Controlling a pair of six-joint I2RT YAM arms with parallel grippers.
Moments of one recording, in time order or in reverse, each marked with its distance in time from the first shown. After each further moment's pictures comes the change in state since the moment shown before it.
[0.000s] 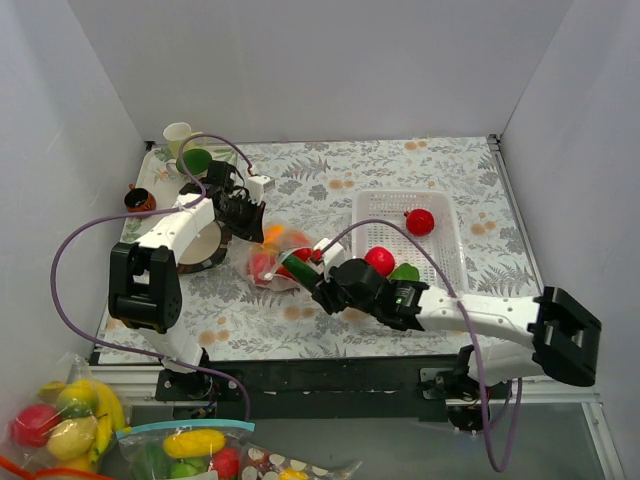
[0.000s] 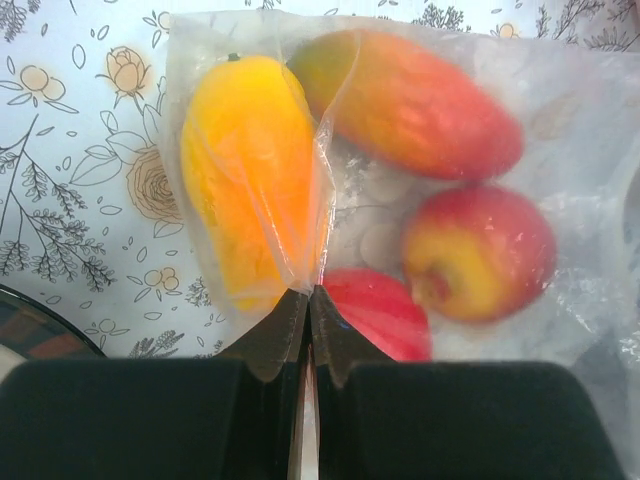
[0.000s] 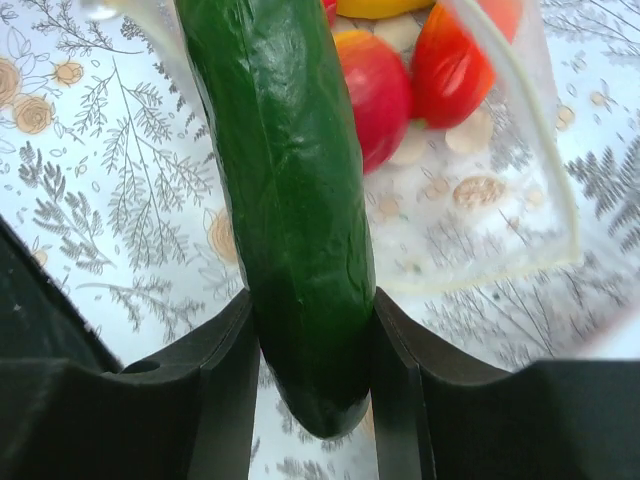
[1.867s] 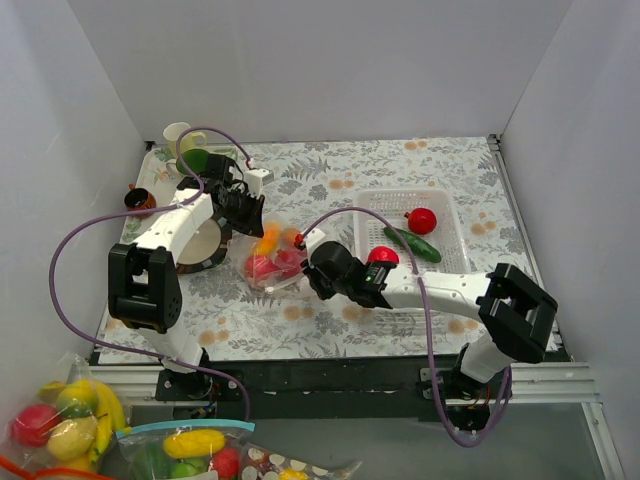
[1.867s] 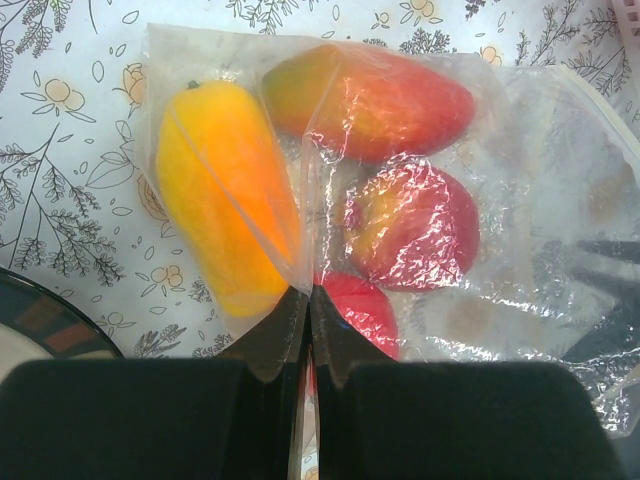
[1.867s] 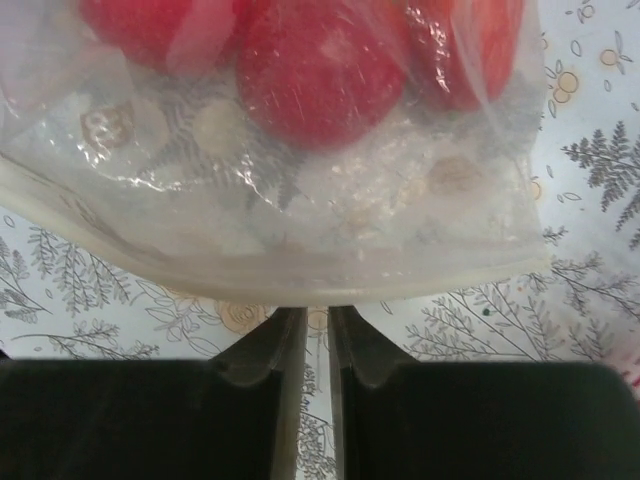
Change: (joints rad) left arm 0.000 0.000 0.069 -0.045 -0.006 -0.030; right arm -0.079 0.183 0.181 -0.174 -0.018 0.057
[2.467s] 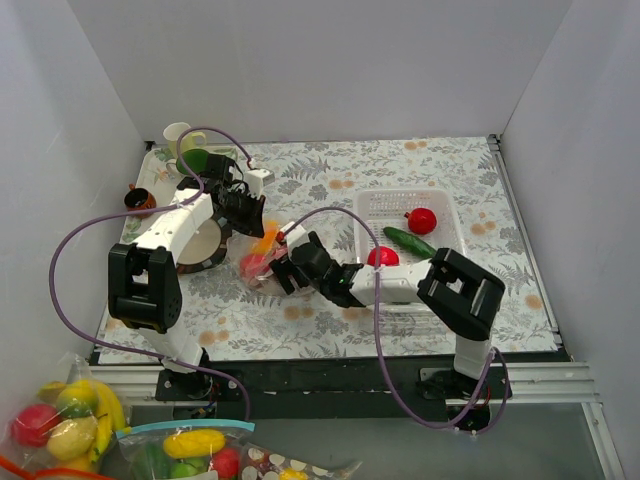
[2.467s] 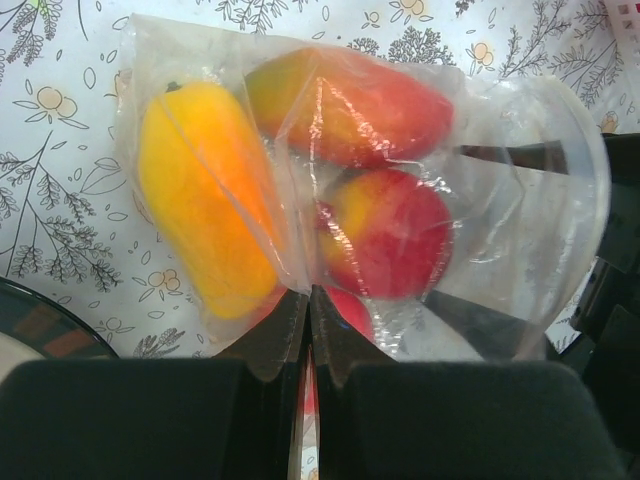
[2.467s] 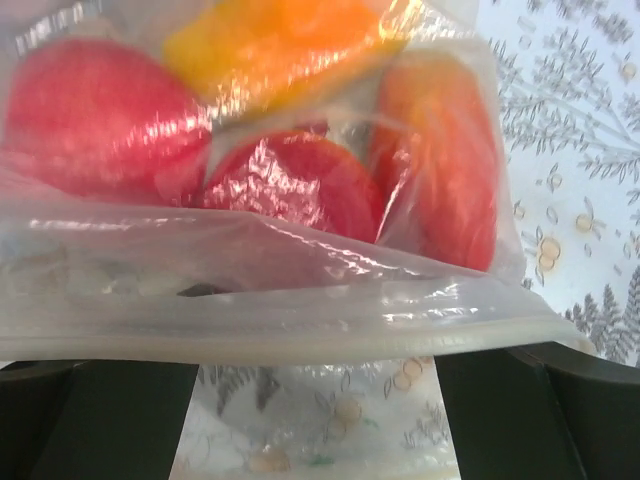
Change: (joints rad) left arm 0.000 0.000 0.000 -0.002 0.016 0.019; right arm 0.000 0.279 0.054 0.396 0.130 -0.092
